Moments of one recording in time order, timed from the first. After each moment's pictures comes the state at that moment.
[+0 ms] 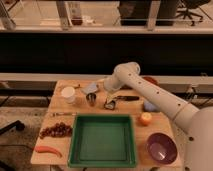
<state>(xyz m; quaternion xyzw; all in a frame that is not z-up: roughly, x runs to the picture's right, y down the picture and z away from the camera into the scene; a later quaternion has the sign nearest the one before) -0.013 0.007 0.860 -0.12 -0.29 -0.25 0.92</state>
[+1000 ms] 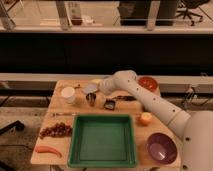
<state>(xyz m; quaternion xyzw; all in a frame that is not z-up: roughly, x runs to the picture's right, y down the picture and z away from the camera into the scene) -0.056 0.006 0.880 -0.02 -0.35 -0.27 0.89</state>
